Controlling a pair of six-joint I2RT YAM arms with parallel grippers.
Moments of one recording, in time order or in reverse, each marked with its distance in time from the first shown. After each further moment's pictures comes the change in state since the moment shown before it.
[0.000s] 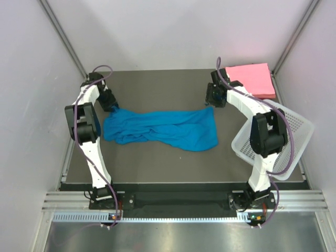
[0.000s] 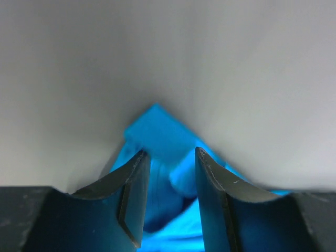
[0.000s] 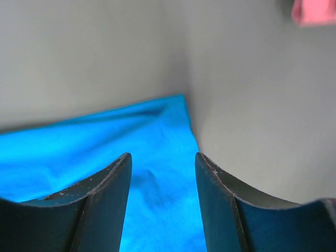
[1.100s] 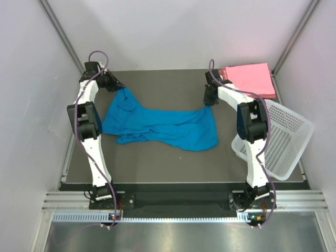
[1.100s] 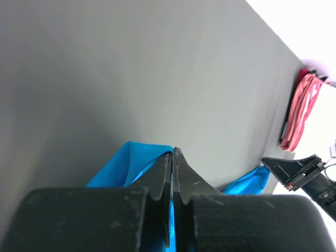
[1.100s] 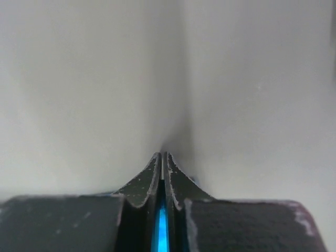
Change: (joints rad) left arm 0.011 0.164 0.295 0.229 0.452 -0.215; right arm -0.021 0.338 0.254 0.042 -0.013 -0.006
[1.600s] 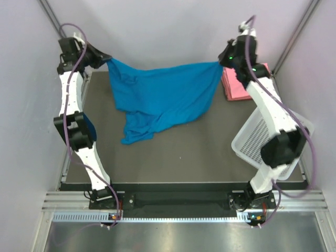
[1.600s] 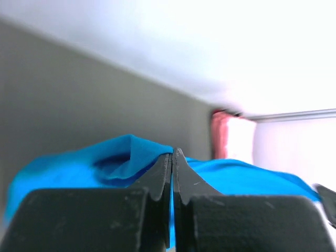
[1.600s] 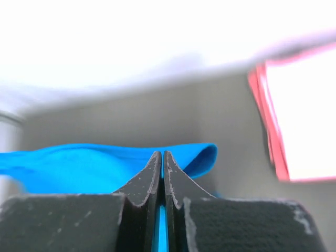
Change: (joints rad) left arm 0.043 -0.246 0.100 0.024 0.006 -0.158; right arm -0.039 -0.449 0.060 0.148 -0.003 -0.020
